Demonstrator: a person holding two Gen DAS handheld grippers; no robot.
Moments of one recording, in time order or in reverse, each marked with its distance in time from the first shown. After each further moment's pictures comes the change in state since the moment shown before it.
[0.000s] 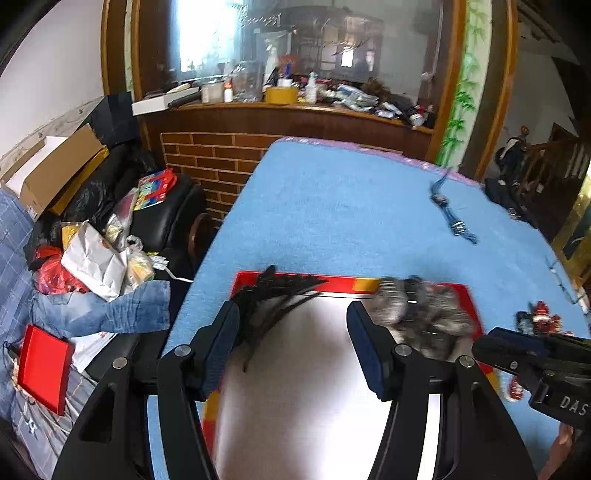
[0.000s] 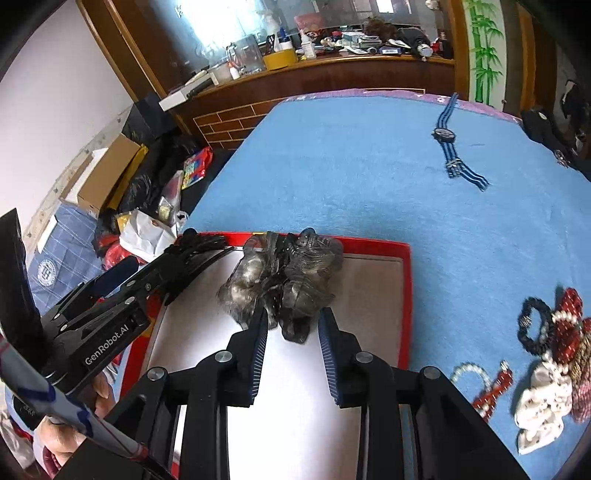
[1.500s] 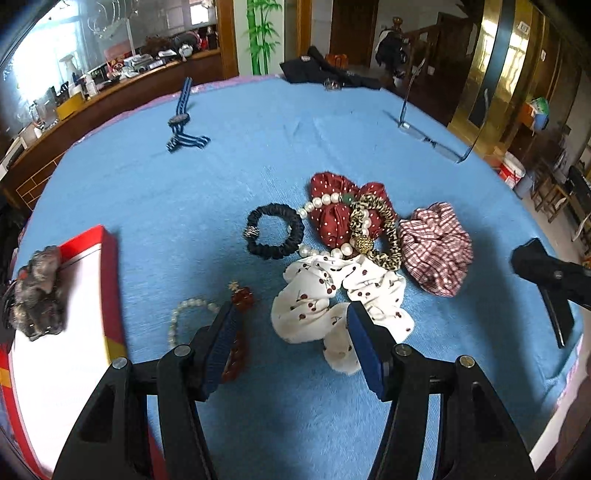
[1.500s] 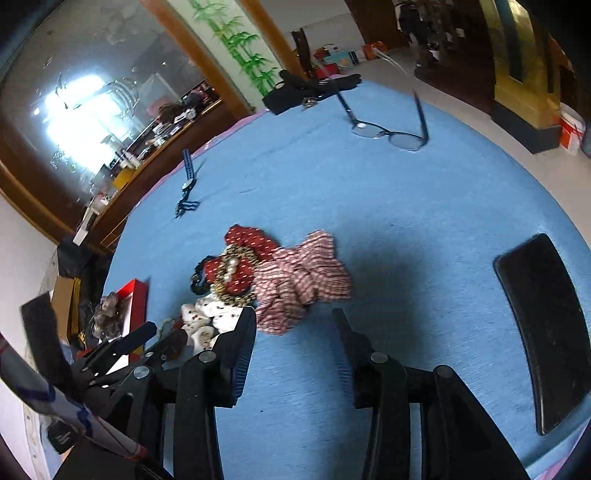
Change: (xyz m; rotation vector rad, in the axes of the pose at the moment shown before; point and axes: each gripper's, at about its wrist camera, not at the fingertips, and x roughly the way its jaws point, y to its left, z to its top) left arm 0.019 -0.331 -0.089 0.412 0.254 -0.266; right arm -0.182 -0.293 -0.141 0.518 -0.198 -0.160
